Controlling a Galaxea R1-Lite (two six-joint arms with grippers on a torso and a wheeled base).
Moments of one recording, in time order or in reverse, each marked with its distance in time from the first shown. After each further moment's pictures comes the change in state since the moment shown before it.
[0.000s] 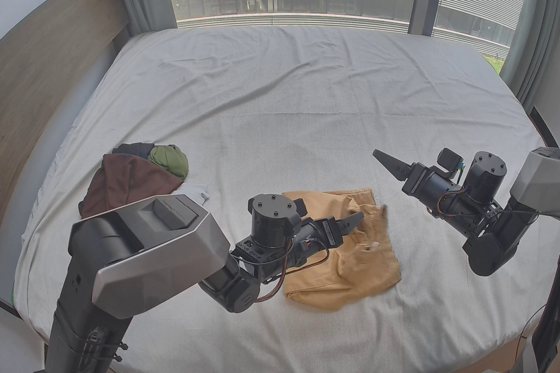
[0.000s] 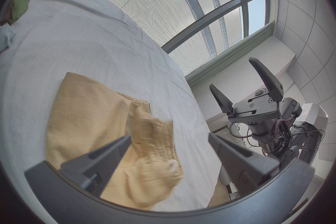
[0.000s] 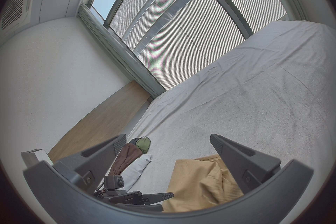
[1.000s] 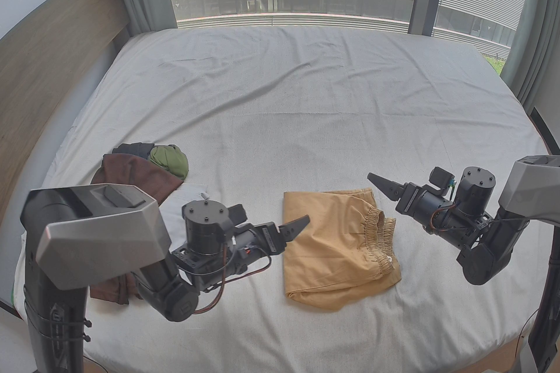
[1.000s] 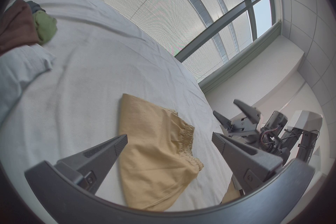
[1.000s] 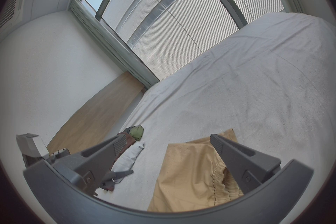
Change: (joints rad) left arm 0.138 -0.151 0.397 -0.207 0.007 0.063; right arm 0.001 0.070 0.035 0.004 0.001 -0.012
